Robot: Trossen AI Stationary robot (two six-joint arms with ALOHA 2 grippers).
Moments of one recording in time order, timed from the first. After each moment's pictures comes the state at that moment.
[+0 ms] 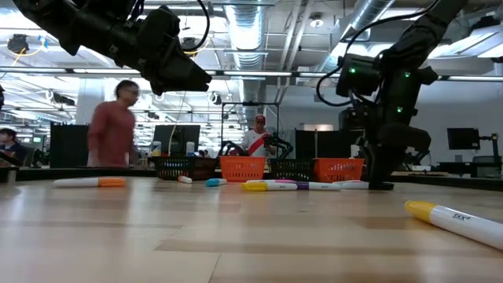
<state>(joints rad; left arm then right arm) -0.02 1.15 0.46 0.37 -0.25 -0.12 -0.26 1.54 0.63 -0.38 -0.03 -0.18</state>
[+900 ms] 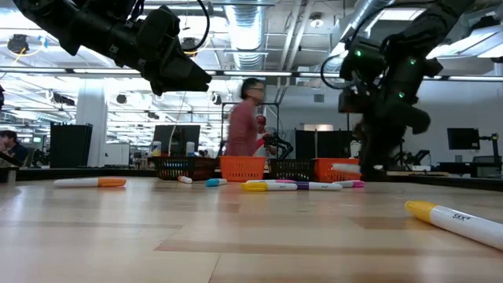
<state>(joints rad) -0.02 1.15 0.46 0.37 -0.25 -0.12 -0.26 1.40 0.64 -0.36 -0.11 -0.19</state>
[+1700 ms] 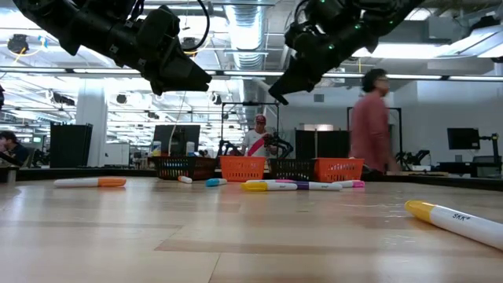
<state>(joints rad) -0.02 1.15 0.46 0.37 -0.25 -0.11 -0.31 1.52 1.01 -0.06 -0.18 -0.18</state>
